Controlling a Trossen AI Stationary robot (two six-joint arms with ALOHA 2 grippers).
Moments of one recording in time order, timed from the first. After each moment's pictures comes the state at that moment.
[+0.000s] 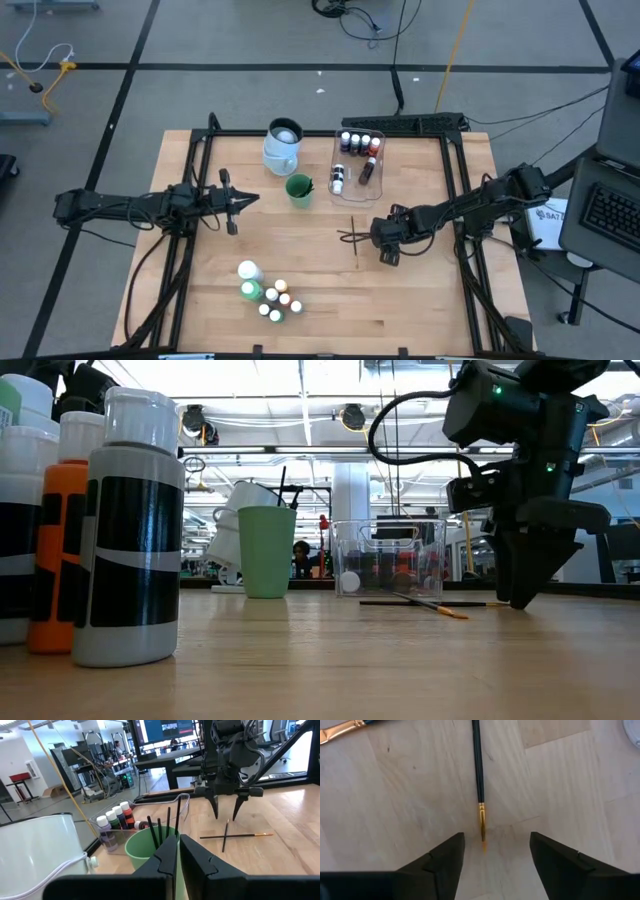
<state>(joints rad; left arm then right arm) 0.04 0.41 0.07 0.32 -0.16 0.21 0.19 1.53 0.72 -0.52 0.16 0.45</state>
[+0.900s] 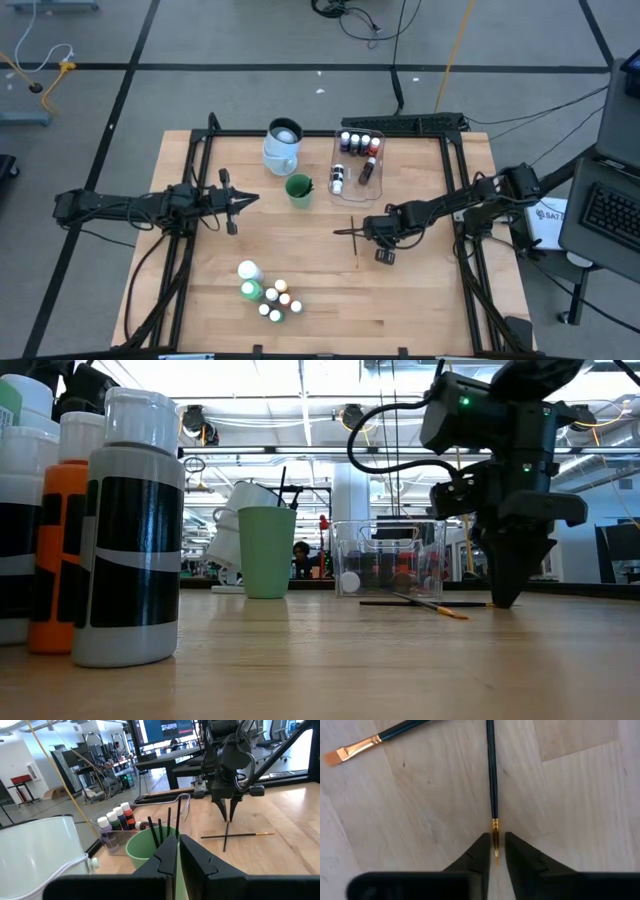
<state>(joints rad) 0.04 0.41 0.07 0.32 -0.16 0.22 0.12 1.63 0.73 -0.53 0.02 0.40</state>
